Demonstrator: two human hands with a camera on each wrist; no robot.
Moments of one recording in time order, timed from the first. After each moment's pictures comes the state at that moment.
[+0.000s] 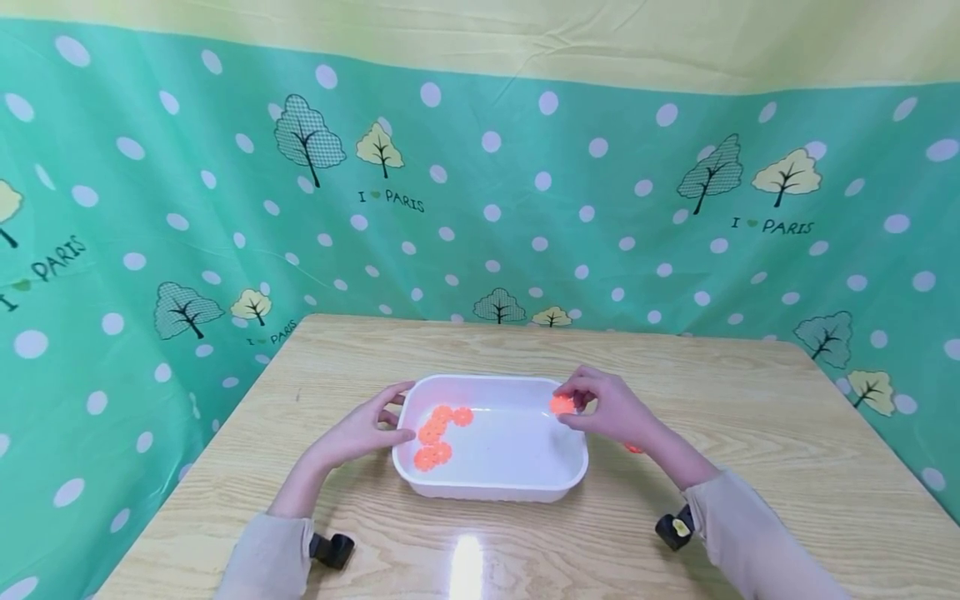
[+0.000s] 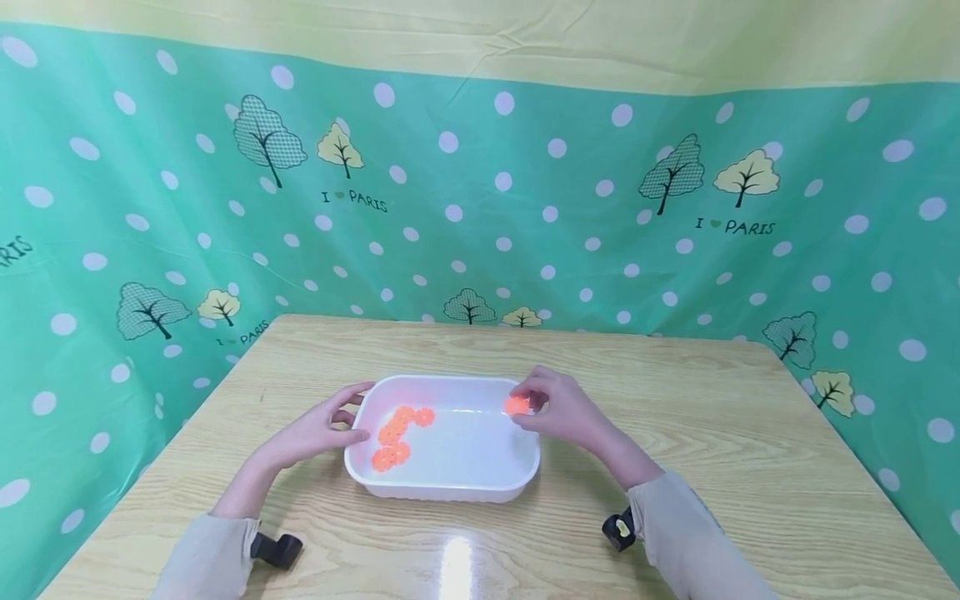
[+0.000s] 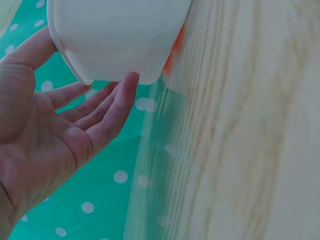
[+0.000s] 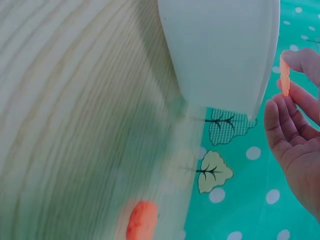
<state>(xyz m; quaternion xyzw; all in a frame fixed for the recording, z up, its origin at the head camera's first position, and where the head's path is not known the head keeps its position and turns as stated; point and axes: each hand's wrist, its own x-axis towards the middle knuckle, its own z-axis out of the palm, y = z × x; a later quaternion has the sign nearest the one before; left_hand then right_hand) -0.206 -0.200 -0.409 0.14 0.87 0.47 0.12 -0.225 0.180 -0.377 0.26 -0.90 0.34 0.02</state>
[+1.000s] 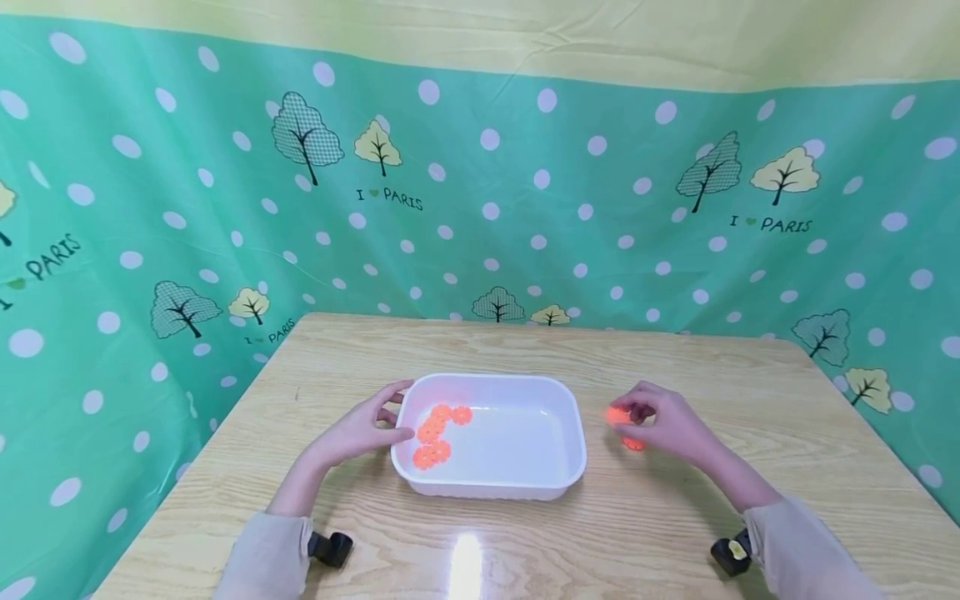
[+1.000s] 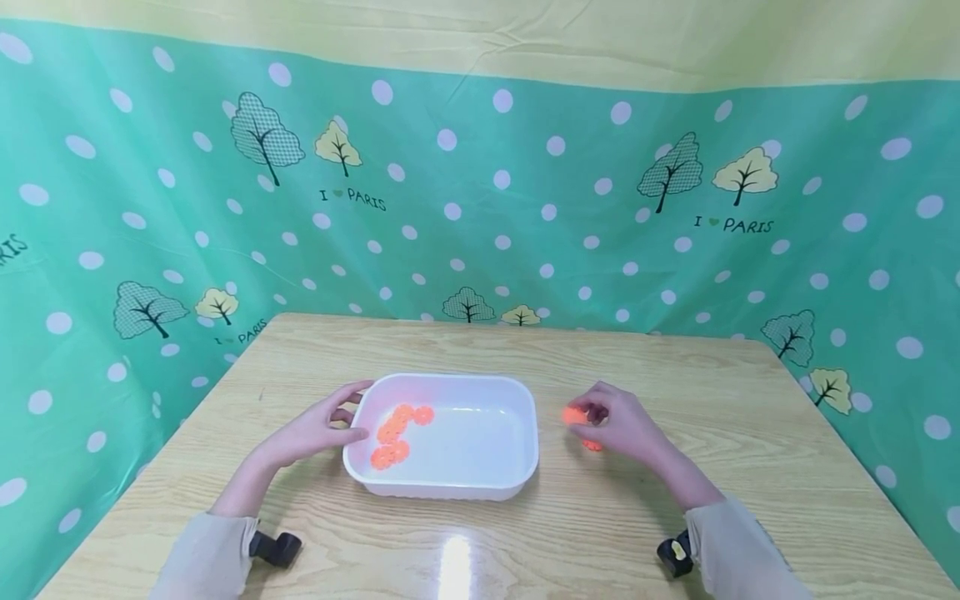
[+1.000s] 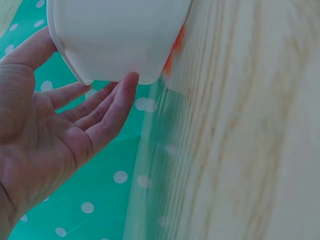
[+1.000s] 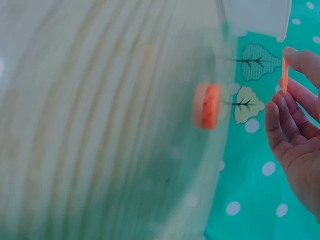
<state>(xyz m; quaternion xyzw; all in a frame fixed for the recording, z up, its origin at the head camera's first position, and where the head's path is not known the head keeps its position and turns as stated) -0.209 -0.201 -0.412 0.13 0.87 0.46 0.12 -0.213 0.251 -0.400 0.20 -0.93 0.31 0.04</state>
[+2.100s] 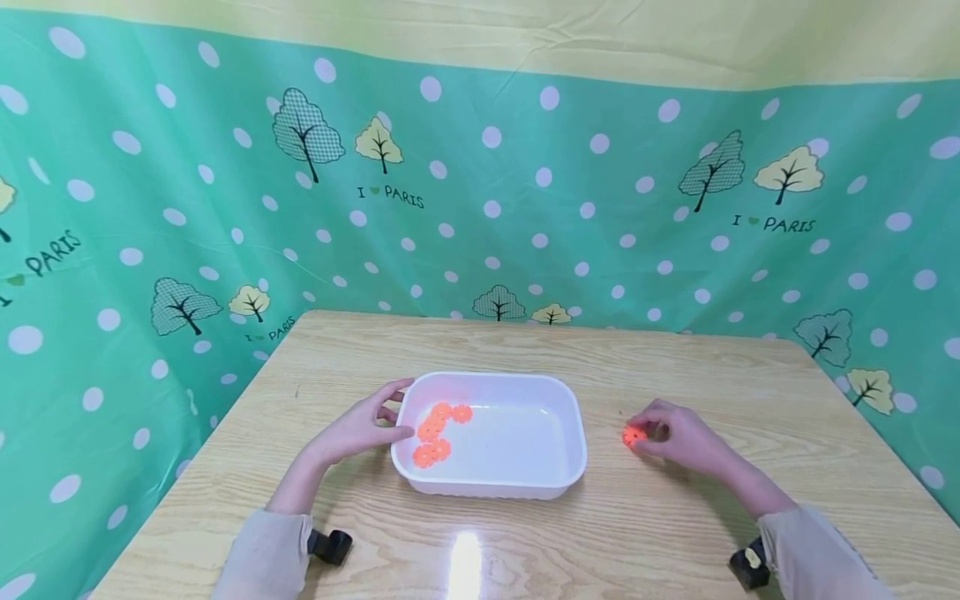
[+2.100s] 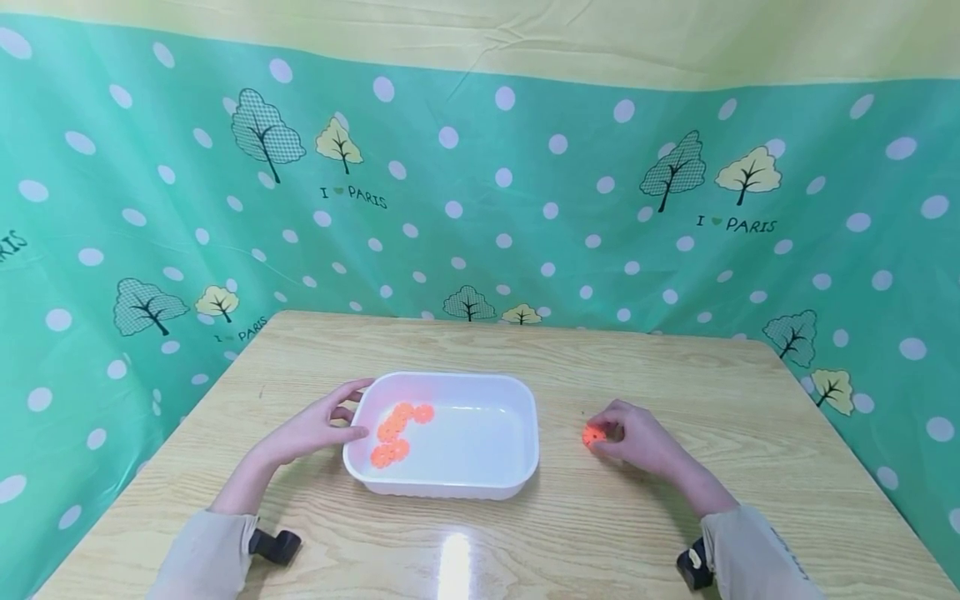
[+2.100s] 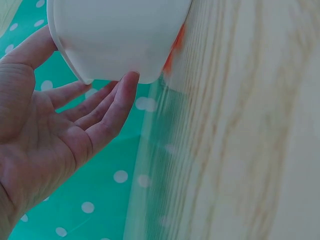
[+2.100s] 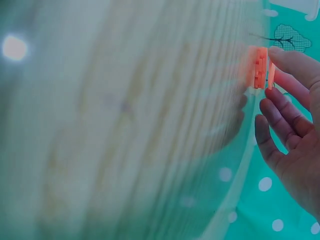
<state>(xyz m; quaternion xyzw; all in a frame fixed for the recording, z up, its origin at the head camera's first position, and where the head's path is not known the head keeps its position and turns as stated) -0.208 -0.201 -0.407 0.14 0.87 0.46 0.13 -0.215 0.283 -0.428 0.19 -0.95 0.25 -0.02</state>
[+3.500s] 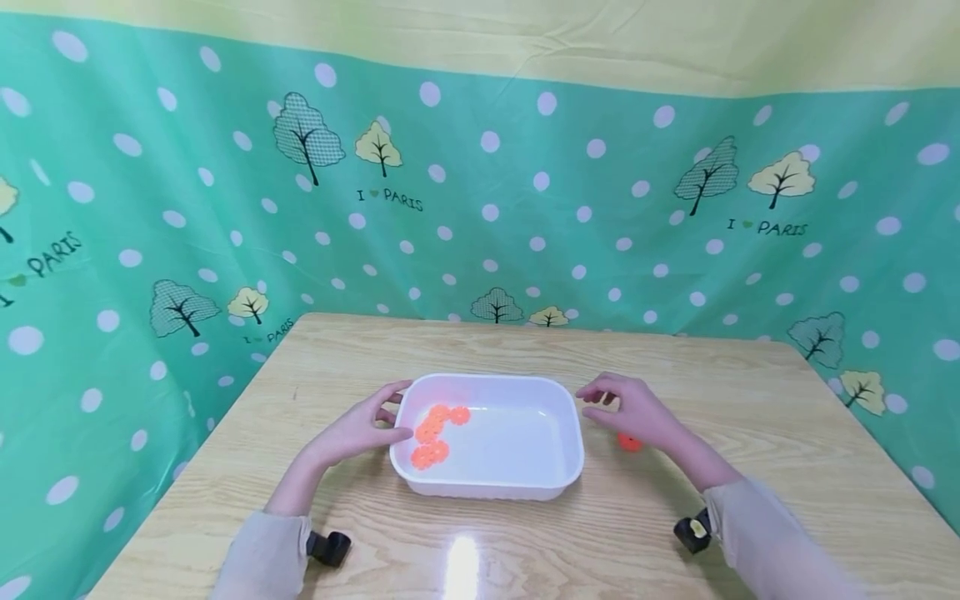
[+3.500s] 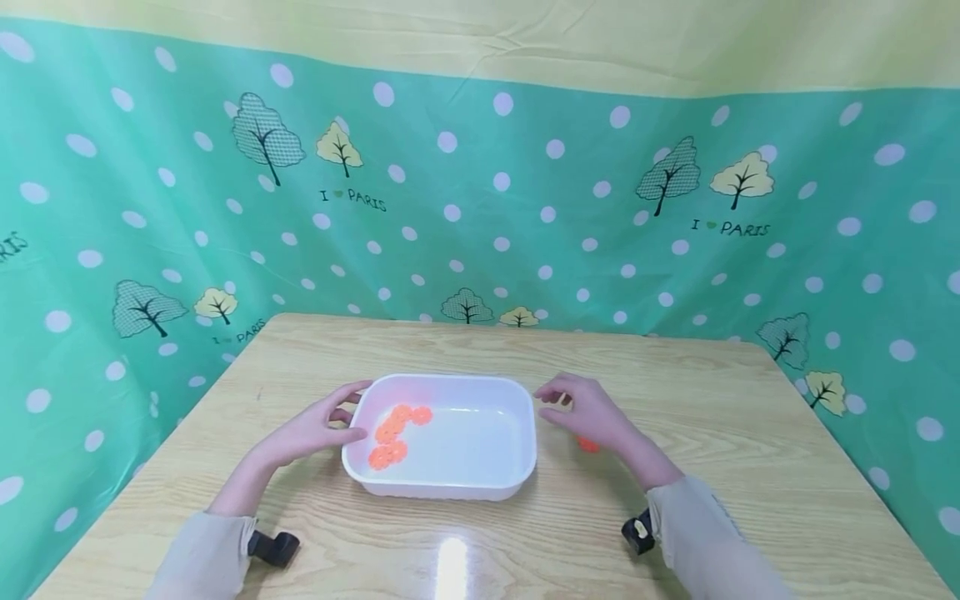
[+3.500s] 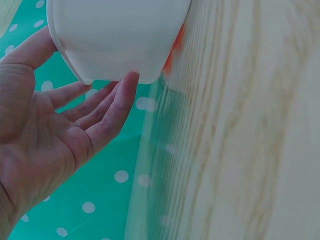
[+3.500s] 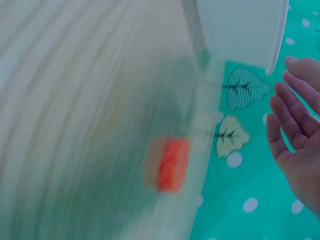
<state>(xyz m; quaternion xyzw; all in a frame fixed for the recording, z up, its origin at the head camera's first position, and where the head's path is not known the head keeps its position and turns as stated) -0.207 -0.201 -0.409 0.13 0.87 0.46 0.13 -0.228 0.214 -0.388 0.26 -0.92 0.29 0.05</state>
